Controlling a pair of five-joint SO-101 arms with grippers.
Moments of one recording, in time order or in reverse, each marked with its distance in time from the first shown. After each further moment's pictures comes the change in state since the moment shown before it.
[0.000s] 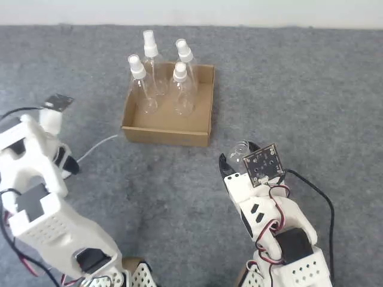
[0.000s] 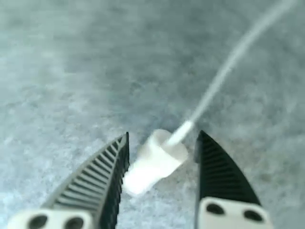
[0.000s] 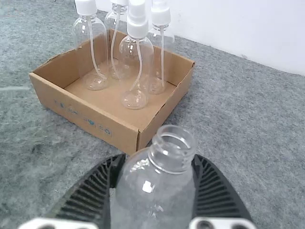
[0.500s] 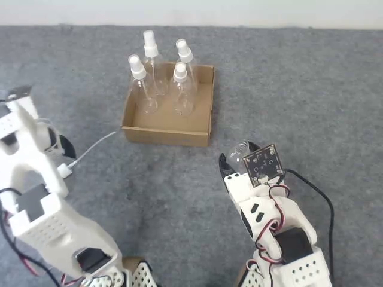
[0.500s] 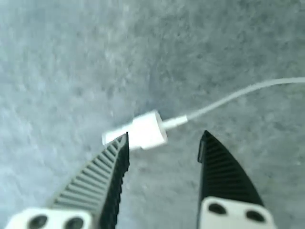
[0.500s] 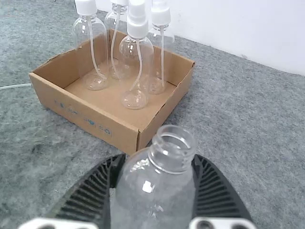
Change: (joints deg) left arm -0.2 -0.2 -10.6 14.3 37.7; right arm 0.0 0.0 0.0 0.0 0.0
